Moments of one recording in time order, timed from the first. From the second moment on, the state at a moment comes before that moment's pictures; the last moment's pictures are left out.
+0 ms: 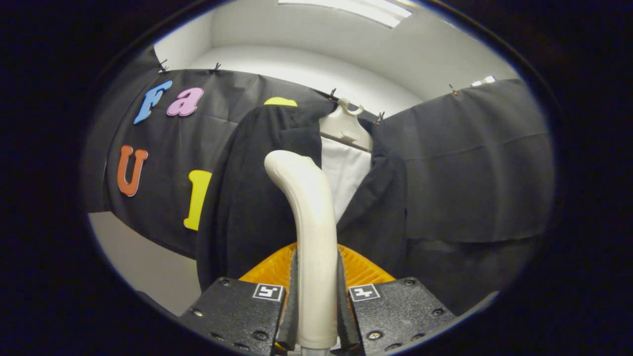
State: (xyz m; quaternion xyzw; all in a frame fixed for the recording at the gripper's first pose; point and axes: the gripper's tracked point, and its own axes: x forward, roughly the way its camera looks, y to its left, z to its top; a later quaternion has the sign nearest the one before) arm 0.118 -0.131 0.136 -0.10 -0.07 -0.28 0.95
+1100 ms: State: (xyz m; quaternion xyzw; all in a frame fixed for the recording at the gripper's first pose) arm 0.104 -0.122 -0.006 -0.09 0.05 -0.28 0.95
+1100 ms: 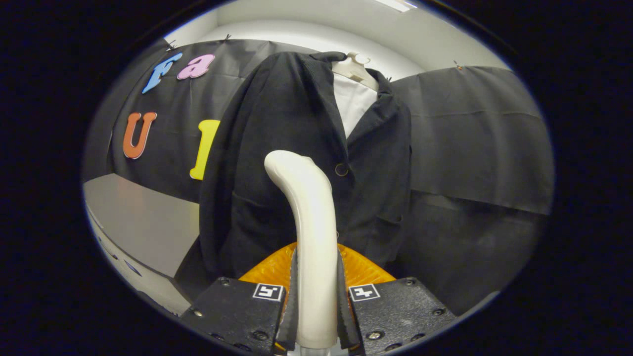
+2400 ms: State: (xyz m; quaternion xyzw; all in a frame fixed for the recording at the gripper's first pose) arm 0.080 -0.121 -0.182 -0.09 0.22 -0.29 0.93
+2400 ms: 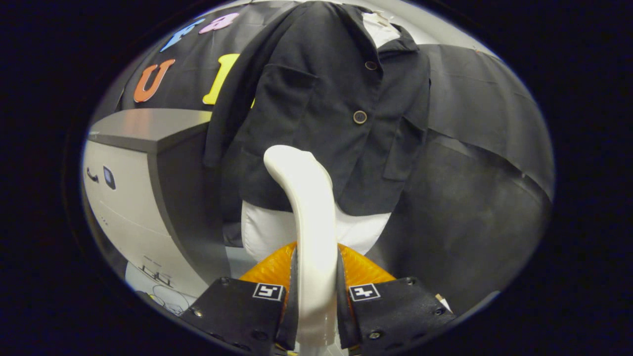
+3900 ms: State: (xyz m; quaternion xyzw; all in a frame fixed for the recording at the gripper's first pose) arm -0.001 -0.238 0.147 -0.01 -0.08 -0.37 0.93
